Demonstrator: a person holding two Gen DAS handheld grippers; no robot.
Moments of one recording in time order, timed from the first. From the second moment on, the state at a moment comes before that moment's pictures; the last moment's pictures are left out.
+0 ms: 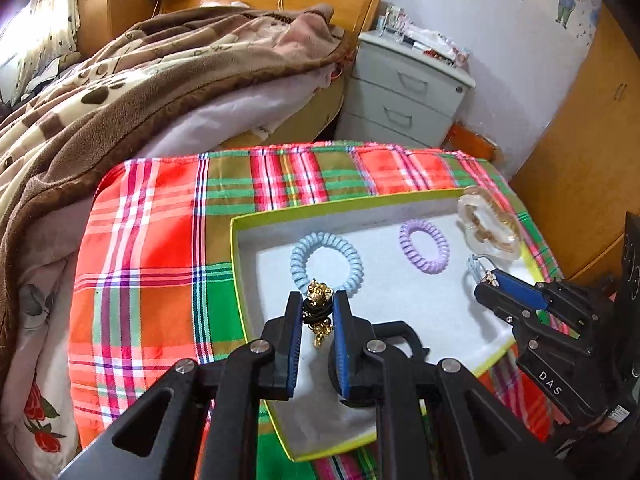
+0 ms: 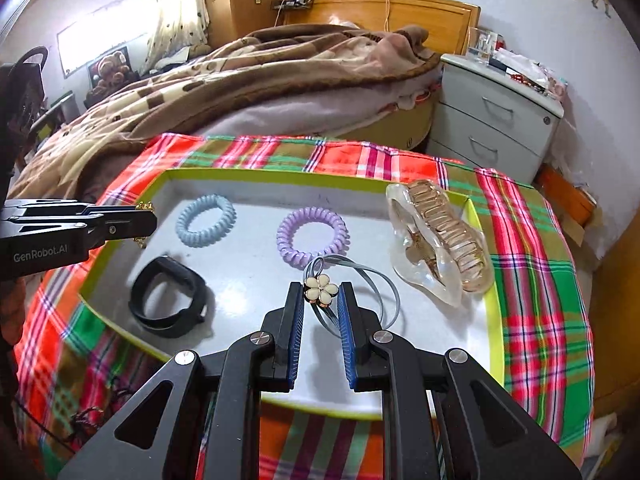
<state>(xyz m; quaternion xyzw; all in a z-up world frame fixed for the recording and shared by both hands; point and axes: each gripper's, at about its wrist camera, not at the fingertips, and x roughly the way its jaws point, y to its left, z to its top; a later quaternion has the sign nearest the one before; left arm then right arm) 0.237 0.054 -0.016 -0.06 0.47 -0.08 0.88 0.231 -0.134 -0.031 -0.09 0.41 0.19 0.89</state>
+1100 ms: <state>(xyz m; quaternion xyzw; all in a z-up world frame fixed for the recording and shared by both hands) 0.247 0.054 -0.034 -0.06 0.49 -0.07 0.87 0.247 -0.134 -0.043 -0.08 0.43 0.18 0.88</state>
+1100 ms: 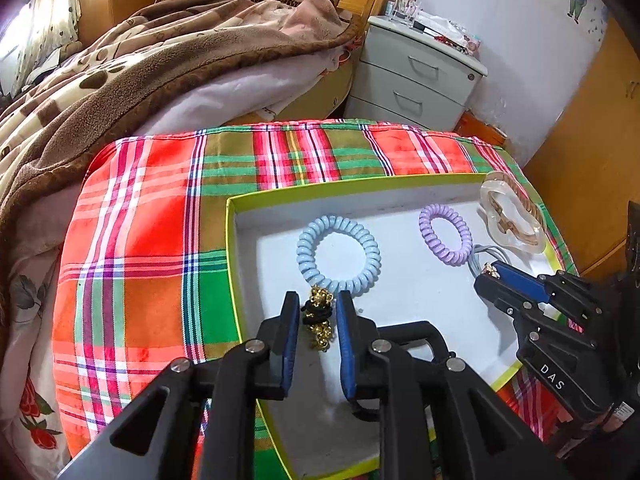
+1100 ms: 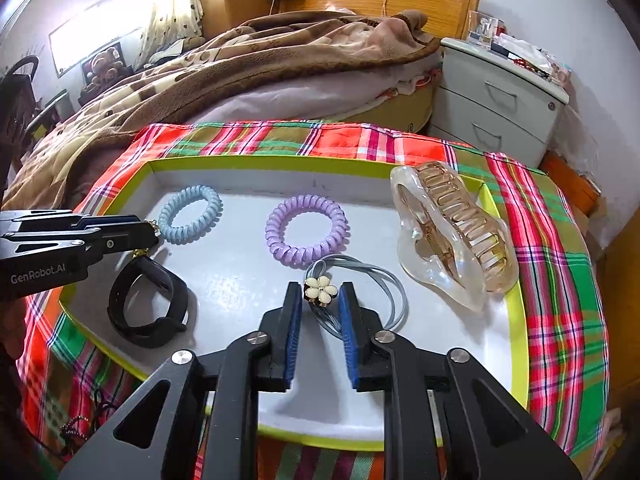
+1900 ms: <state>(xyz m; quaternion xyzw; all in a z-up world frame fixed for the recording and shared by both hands) 0.193 0.064 0.004 -0.08 0.45 -0.08 0.88 0.202 -0.152 -0.015 -0.04 0.40 0.20 0.89</state>
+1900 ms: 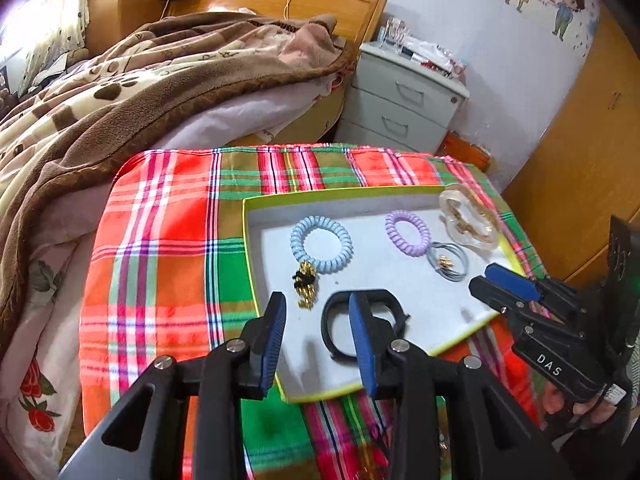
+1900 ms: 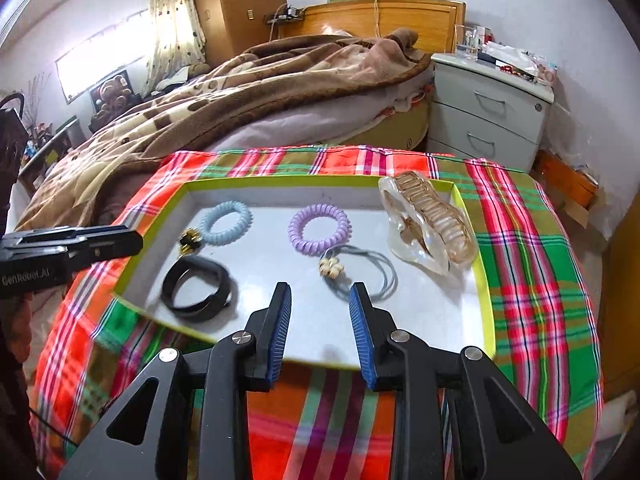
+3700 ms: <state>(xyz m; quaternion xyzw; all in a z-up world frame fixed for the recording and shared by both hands) 0.060 0.082 -0.033 -0.14 0.48 -0.09 0.86 0.074 -0.113 -0.056 -0.12 0.42 0.26 0.86</state>
